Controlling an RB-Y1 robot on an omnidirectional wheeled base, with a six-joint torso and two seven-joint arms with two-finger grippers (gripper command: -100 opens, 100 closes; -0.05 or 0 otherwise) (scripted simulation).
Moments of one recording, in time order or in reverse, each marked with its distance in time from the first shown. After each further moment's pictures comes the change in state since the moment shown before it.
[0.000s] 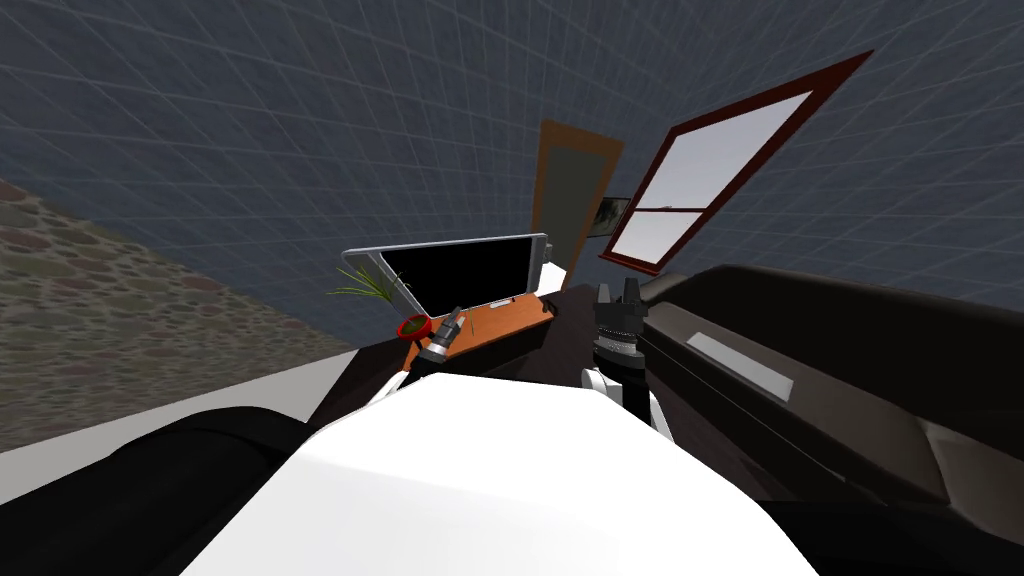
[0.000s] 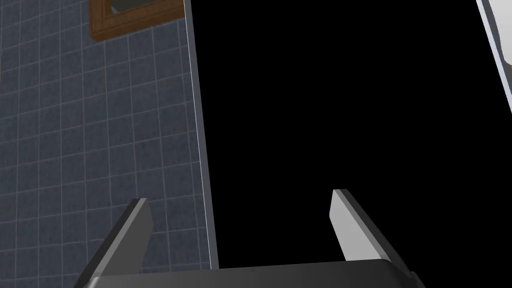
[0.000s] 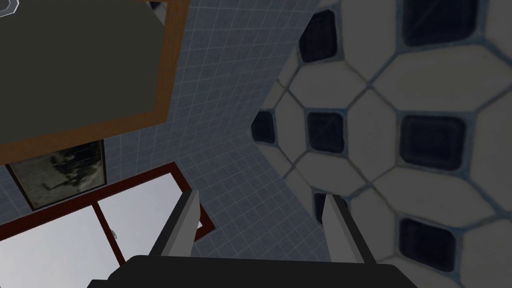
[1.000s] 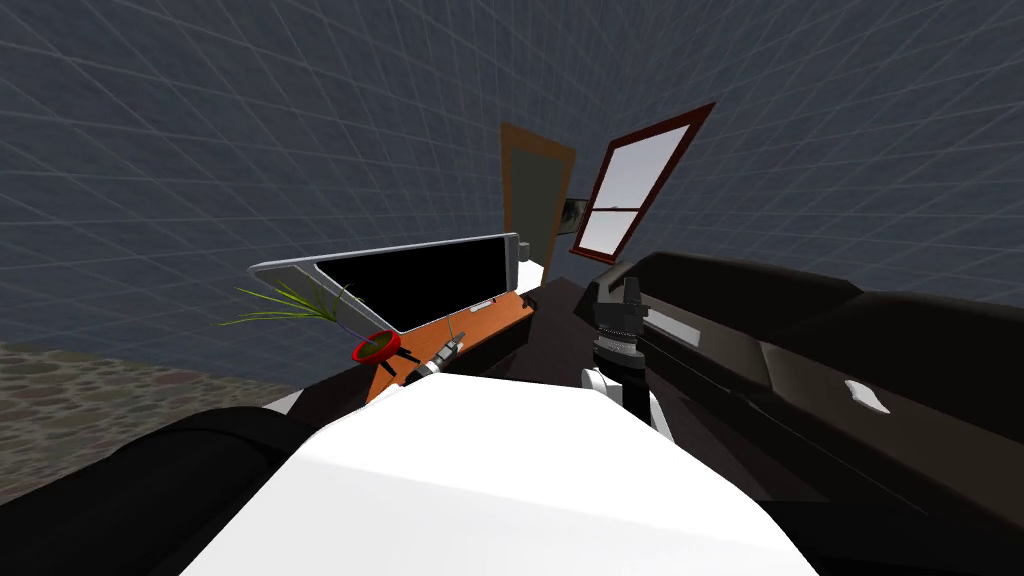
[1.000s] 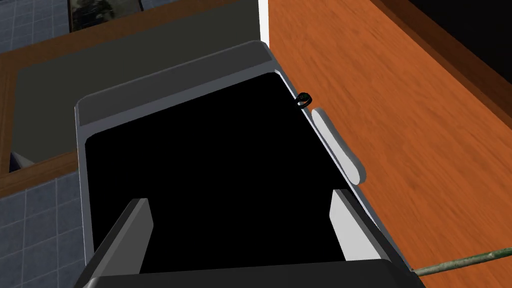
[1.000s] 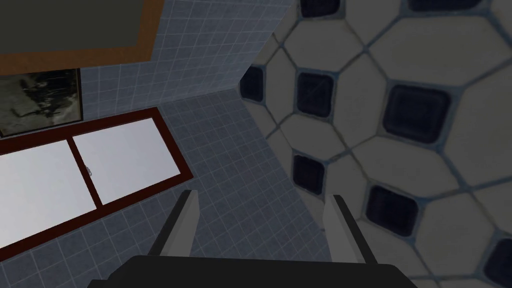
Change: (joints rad) left arm 0.007 0.237 -0.118 0.272 -0.080 -0.014 0.137; right arm 0.000 0.000 0.000 0.000 0.000 0.000 0.000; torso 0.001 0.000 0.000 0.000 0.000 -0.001
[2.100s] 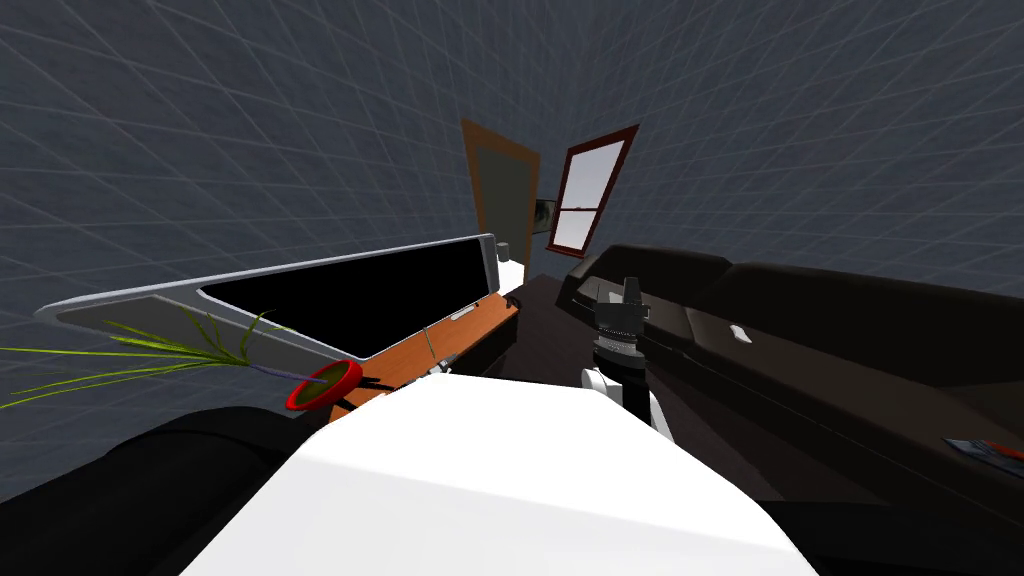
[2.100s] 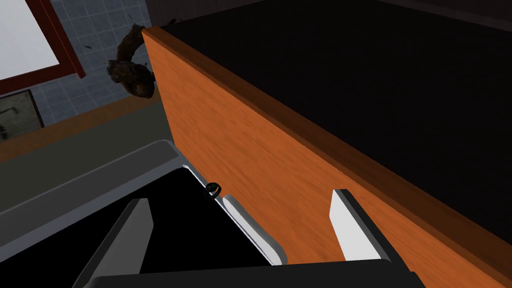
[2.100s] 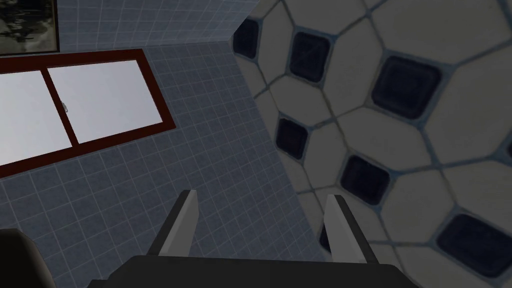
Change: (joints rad) left arm -0.052 0.197 -0.159 0.262 -0.058 0.021 0.181; right arm 0.000 0.000 0.000 0.000 0.000 0.000 0.000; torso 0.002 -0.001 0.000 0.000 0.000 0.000
